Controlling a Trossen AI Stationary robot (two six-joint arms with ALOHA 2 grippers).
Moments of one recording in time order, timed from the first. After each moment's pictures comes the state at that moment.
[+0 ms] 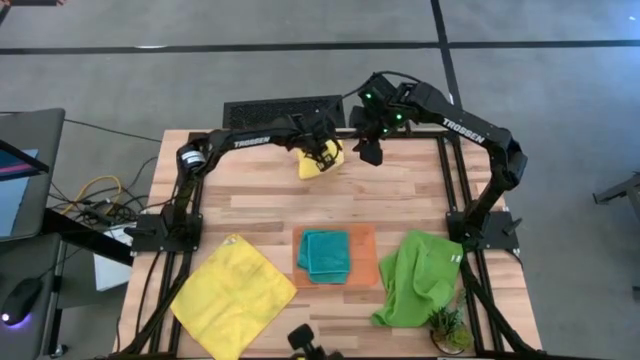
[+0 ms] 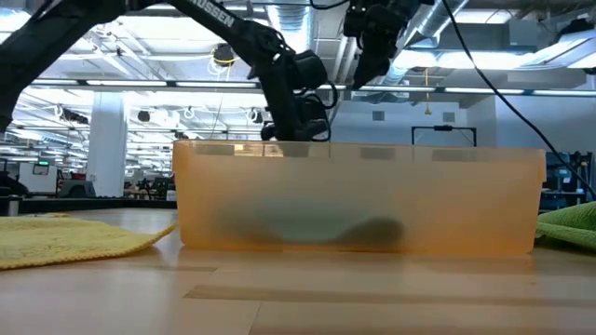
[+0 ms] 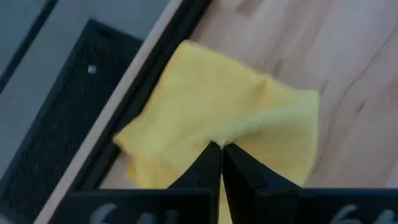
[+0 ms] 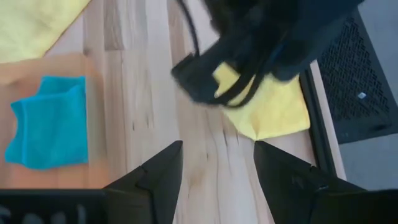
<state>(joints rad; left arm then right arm) 0.49 2.10 1.76 -0.68 -0.19 0.01 -0.53 1.70 1.78 -1.15 -0.26 -0.41</state>
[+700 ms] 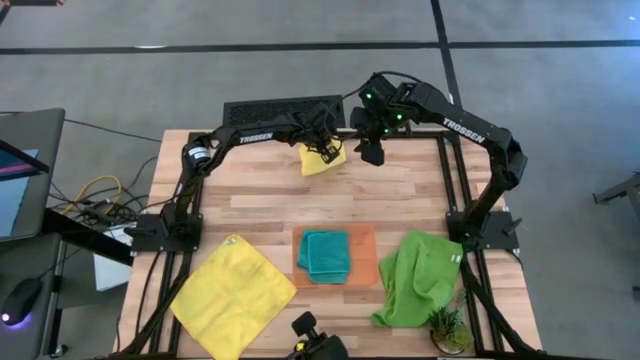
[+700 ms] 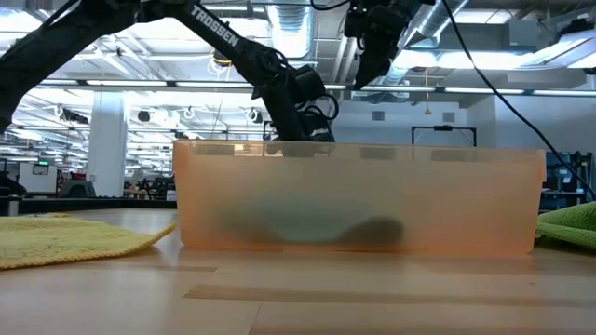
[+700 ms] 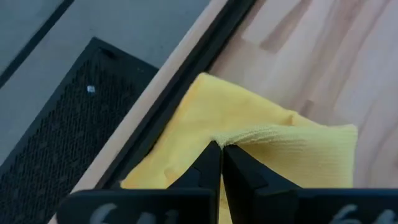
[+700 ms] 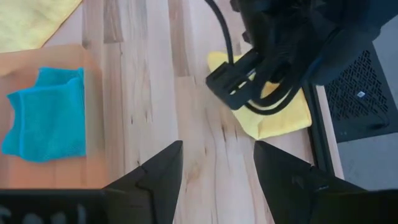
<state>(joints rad) 0.54 2.17 1.76 -0.51 -0.14 0.02 -0.53 1.70 1.78 -1.16 -0.25 -0.43</state>
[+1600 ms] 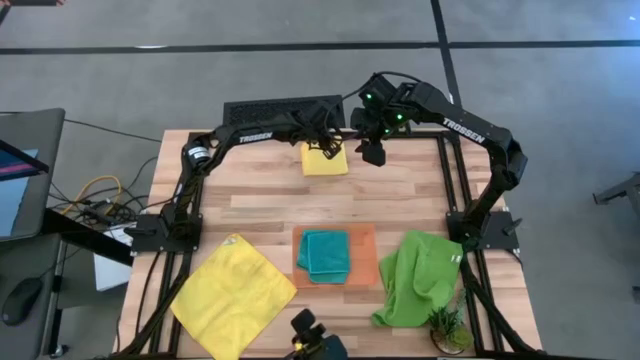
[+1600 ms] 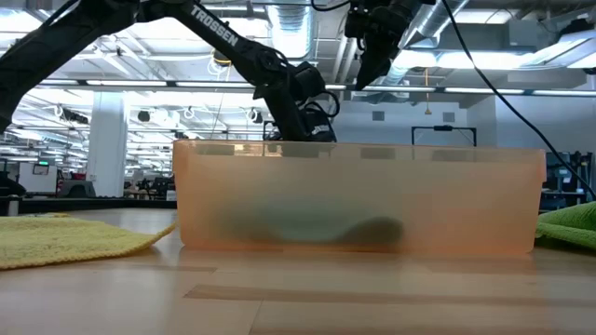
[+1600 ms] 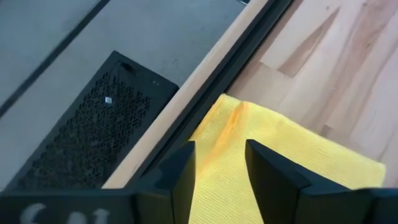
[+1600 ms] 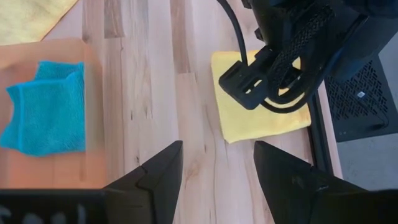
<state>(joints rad) 0.54 2.16 1.76 -0.45 -0.19 -0.01 -0.53 1.70 1.78 -1.17 -0.25 -0.45</state>
